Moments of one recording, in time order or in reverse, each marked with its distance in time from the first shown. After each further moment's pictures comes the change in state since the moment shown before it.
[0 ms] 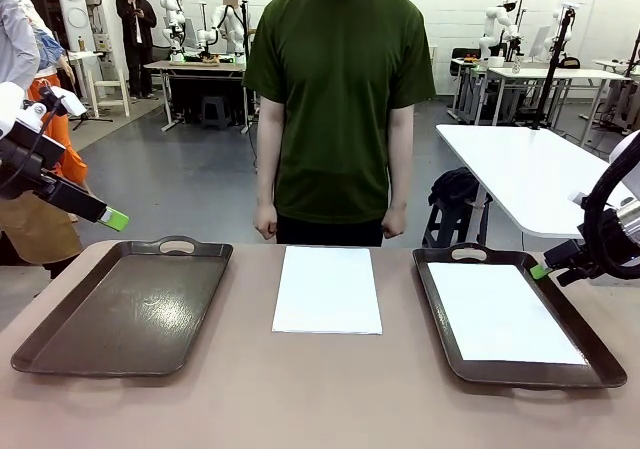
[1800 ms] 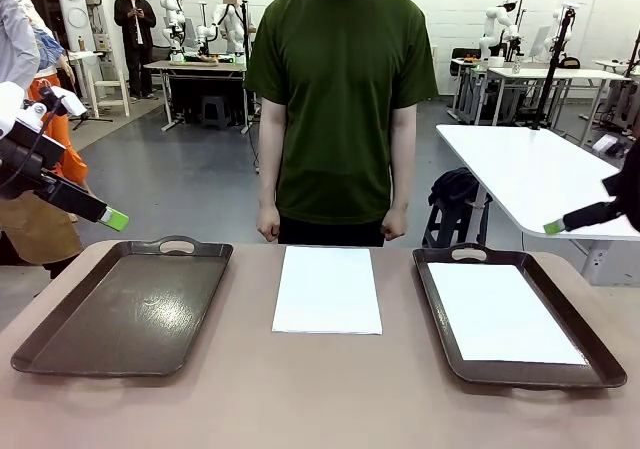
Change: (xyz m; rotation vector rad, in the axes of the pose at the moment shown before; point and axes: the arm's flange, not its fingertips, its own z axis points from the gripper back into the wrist) left arm 0.000 0.000 0.000 0.000 0.000 0.000; right arm 0.013 0.064 0.092 0.035 -0.256 0.387
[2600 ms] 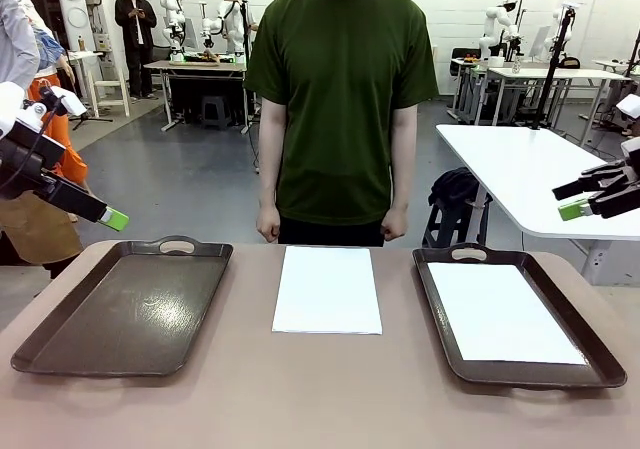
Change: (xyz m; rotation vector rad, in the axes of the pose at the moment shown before) left arm 0.000 0.000 0.000 0.000 0.000 0.000; right arm 0.022 0.058 0.037 0.256 -0.047 0.422
